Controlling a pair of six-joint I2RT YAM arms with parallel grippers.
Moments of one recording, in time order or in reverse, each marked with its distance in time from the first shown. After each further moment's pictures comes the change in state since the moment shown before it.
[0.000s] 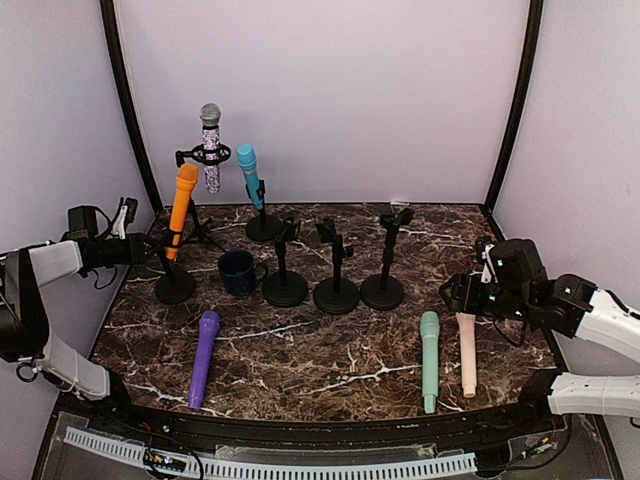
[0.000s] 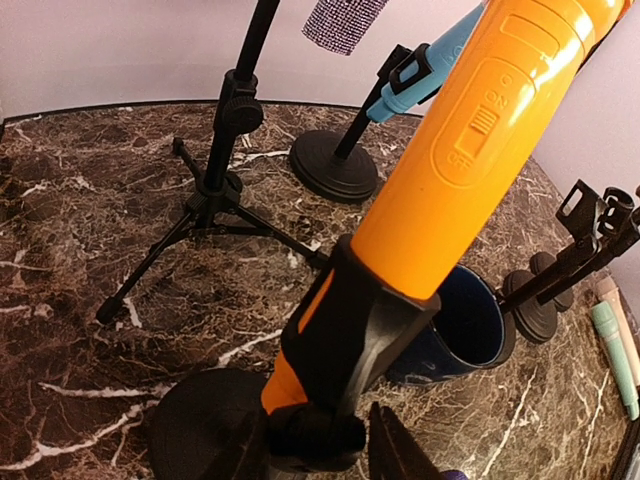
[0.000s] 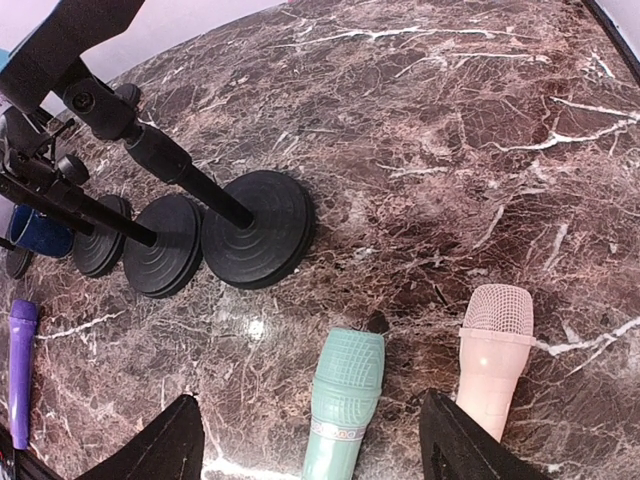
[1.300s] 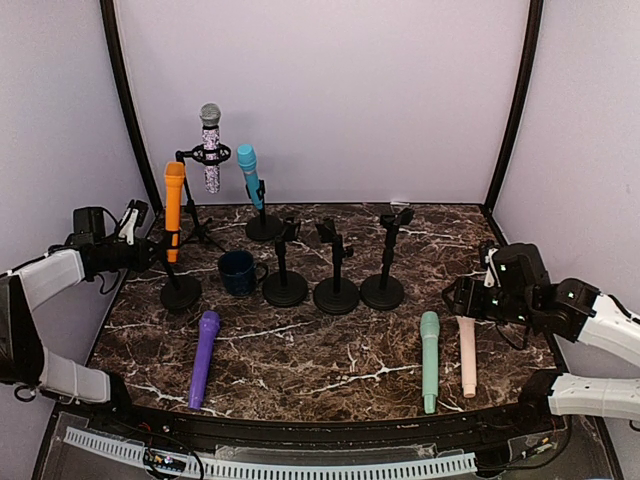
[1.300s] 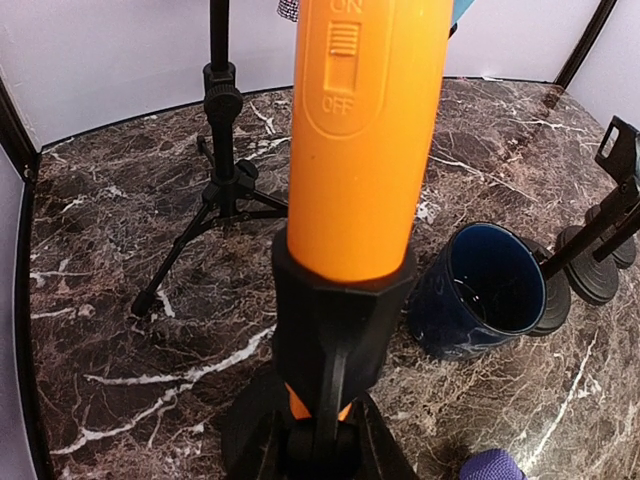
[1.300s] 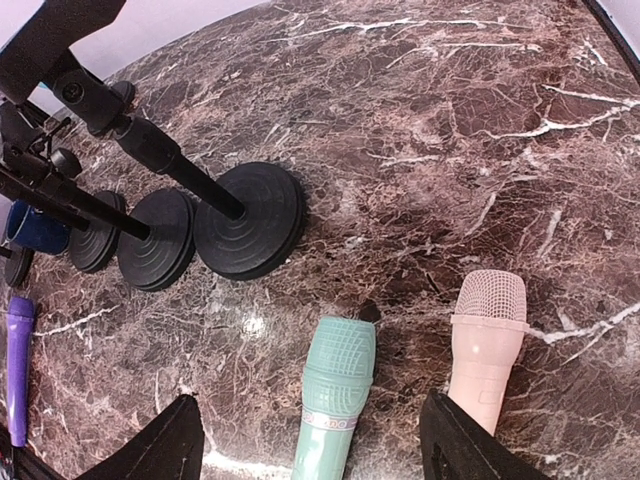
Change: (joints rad) left arm -0.105 -0.136 -0.065 -0.021 -0.229 0.111; right arm 0.000 -0.035 -0.023 -0.021 0.001 0.012
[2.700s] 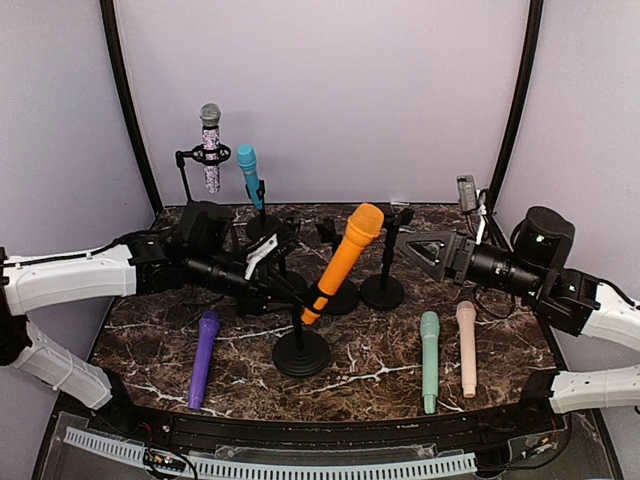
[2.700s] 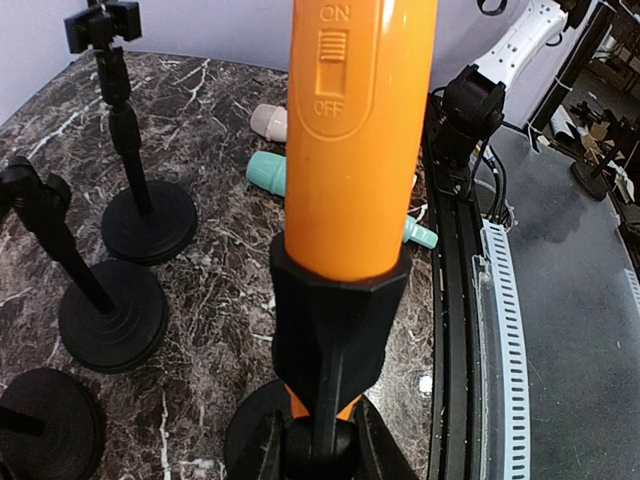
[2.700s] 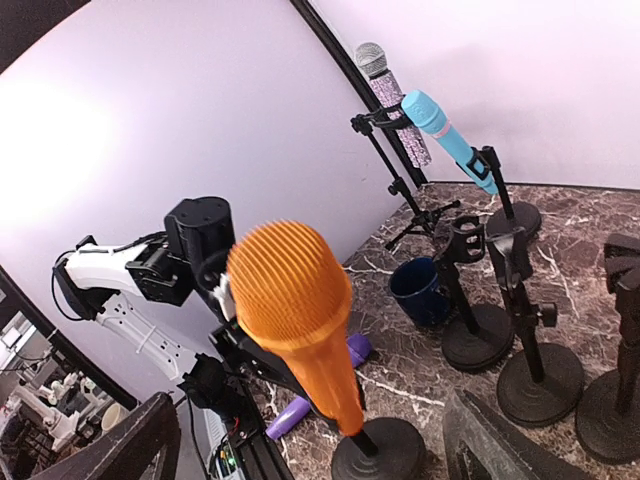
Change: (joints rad) left arm -1.040 0.061 0.212 -0.075 -0.029 -0.095; right arm 0.173 0.043 0.108 0.636 -0.467 -0.086
